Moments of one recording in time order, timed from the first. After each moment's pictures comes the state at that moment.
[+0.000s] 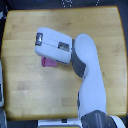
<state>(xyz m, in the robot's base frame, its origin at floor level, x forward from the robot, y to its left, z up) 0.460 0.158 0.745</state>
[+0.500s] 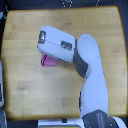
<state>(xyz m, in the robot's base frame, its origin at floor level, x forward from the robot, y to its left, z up) 0.470 0.138 0.738</state>
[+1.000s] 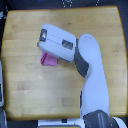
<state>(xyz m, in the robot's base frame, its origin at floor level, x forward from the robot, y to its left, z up) 0.478 0.129 0.739</state>
